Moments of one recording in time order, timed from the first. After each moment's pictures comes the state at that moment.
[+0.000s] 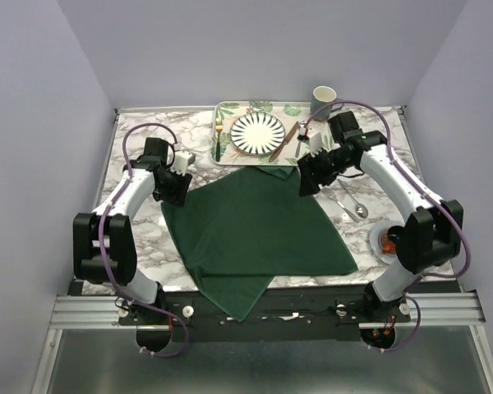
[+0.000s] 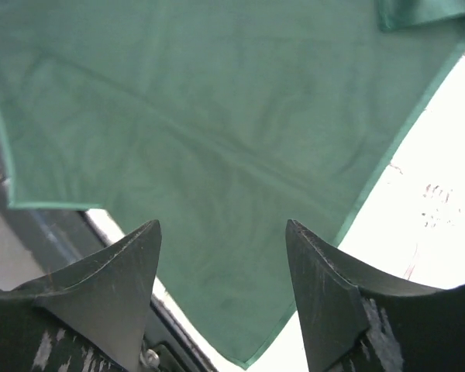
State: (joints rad) left arm -0.07 1.51 1.11 -0.69 0.22 0.32; right arm 0.30 1.59 1.44 -0.96 -0.57 -0.34
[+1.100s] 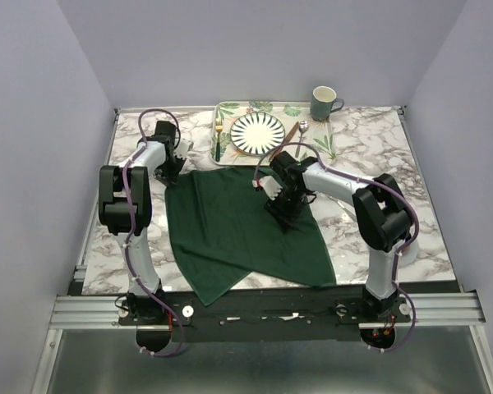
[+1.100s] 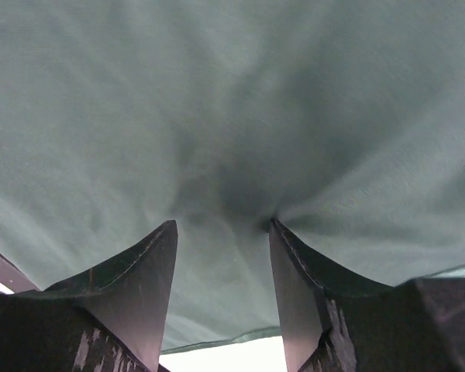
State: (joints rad) left arm -0.03 2.02 1.47 -0.69 -0.03 0.32; right arm 0.59 1.95 1.36 -0.86 -0.28 -0.38
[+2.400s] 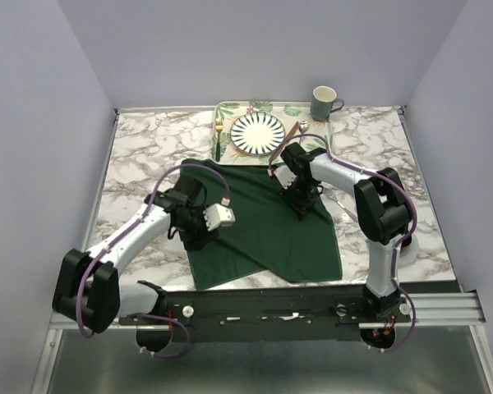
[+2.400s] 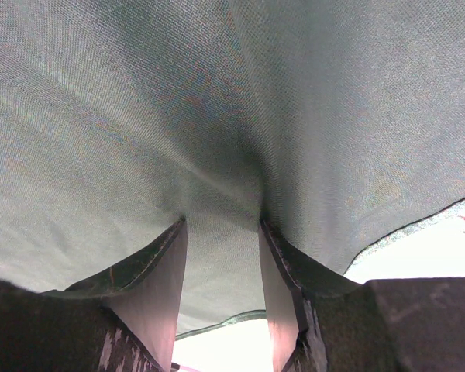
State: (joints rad) left arm -0.35 1.23 0.87 -0.85 0.34 0.80; right arm 0.51 2.01 1.43 -0.92 -0.07 -0.33
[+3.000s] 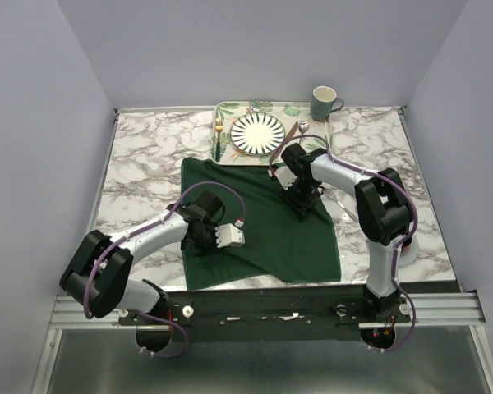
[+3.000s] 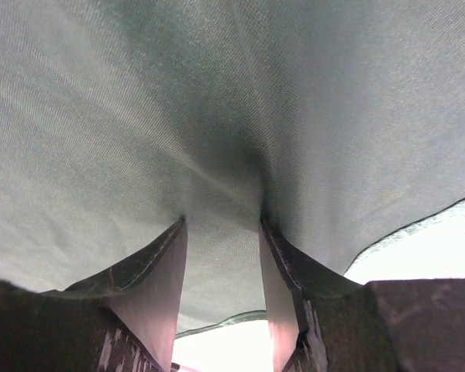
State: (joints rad) left arm -0.60 1.39 0.72 -0.72 0.19 0.78; right arm 0.51 2.01 1.43 -0.92 -0.07 -0.33
